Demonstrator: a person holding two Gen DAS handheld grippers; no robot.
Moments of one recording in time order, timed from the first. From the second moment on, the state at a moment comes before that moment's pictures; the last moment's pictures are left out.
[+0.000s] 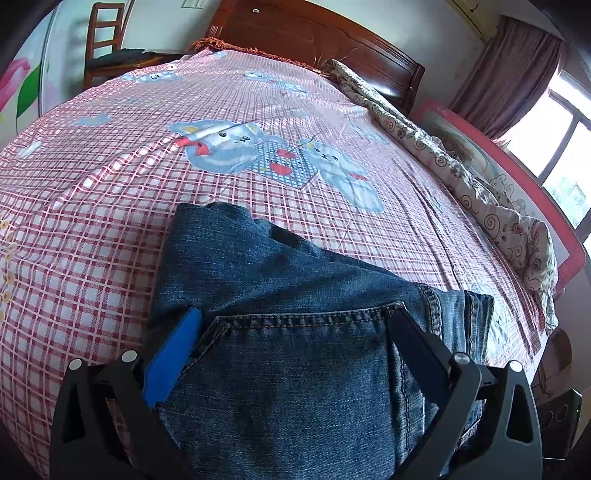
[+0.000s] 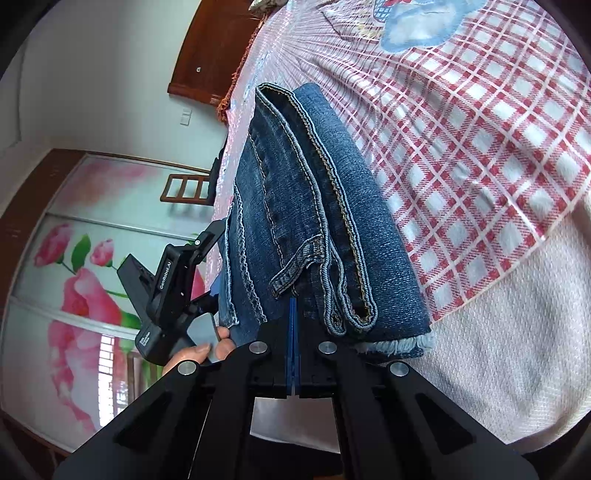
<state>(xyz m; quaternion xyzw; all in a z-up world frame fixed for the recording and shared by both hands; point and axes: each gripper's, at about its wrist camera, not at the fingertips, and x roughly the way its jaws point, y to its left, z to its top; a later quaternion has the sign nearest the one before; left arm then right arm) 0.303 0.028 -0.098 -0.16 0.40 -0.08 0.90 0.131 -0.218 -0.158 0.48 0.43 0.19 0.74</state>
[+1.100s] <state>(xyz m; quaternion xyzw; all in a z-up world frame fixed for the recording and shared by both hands) 0.197 0.024 -0.105 -0.08 0.47 -0.01 0.88 0.145 -0.200 -0.072 0.30 0.42 0.18 0.84</state>
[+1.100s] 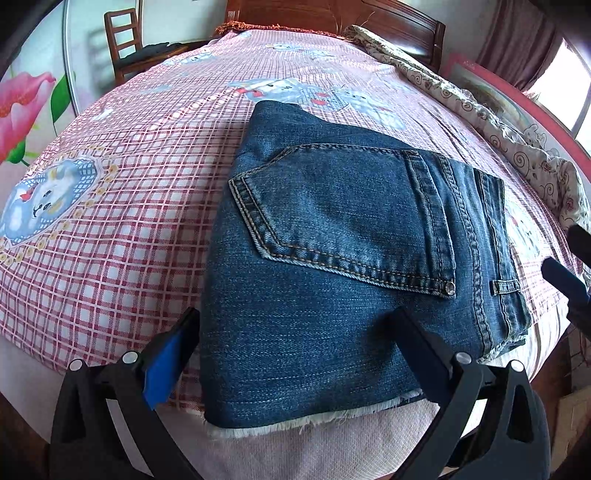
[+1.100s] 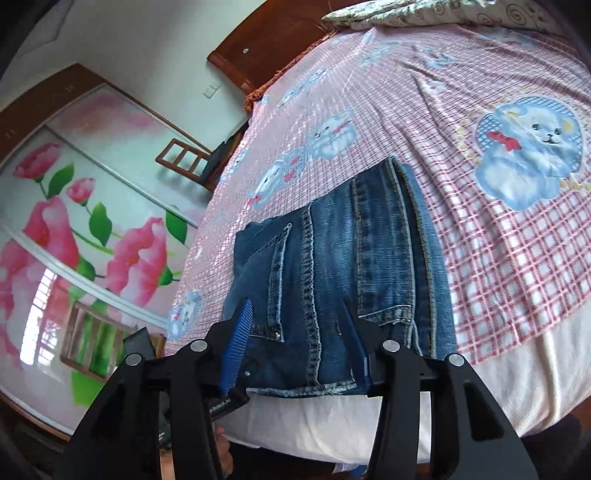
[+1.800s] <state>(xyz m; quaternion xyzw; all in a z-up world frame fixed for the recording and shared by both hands) 0.194 0.022 -0.106 -0.07 0.46 -0.01 0.89 0.150 -0.268 -0.121 0.30 0.45 0.10 0.84</state>
